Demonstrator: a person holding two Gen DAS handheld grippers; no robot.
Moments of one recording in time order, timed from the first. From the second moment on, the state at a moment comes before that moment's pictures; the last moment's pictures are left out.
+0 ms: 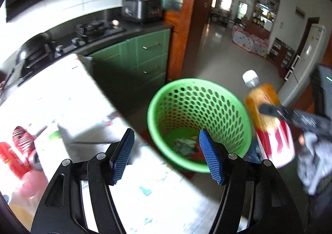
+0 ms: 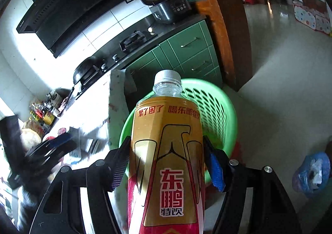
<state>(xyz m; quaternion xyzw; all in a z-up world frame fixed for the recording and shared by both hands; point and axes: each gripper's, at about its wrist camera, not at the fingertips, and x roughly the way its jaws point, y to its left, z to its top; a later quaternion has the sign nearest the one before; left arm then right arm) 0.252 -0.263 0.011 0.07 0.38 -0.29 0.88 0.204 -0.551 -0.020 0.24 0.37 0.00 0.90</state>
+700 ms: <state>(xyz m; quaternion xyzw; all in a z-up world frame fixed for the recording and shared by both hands) 0.209 -0.062 0.044 0.02 0.34 -0.14 0.93 0.297 -0.524 -0.076 0.14 0.41 -0.06 0.90</state>
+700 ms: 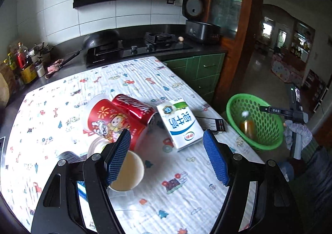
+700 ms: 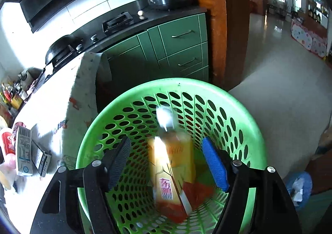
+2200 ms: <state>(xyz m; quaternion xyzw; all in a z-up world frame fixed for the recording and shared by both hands) 0.179 0.066 -0.035 -0.17 0.42 -0.03 0.89 0.313 -0.218 -0.029 0.01 0.41 0.16 0.90</state>
